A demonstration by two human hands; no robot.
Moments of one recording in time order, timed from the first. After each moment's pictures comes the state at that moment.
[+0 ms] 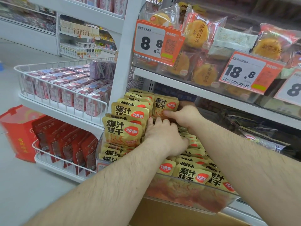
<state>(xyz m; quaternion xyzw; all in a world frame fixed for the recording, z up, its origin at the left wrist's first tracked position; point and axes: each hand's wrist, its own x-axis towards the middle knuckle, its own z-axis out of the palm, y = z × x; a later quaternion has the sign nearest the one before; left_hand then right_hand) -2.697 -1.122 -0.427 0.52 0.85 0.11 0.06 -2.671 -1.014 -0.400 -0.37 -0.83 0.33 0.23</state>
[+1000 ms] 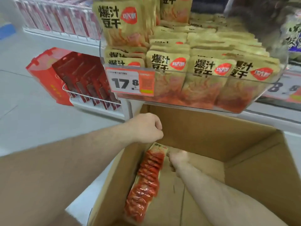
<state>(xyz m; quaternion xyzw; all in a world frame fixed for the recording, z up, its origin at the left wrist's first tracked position) -2.652 -1.253 -0.557 0.40 0.84 0.16 0.33 -2.539 -1.148 -0.784 -0.63 -0.57 0.52 0.00</state>
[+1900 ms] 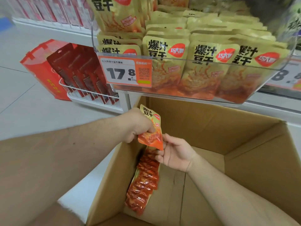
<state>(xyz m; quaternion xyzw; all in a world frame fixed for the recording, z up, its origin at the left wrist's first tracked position) -2.653 -1.255 -0.580 0.12 0.82 0.33 0.44 -2.524 -1.163 -0.708 -0.22 -0.23 0.95 -0.06</state>
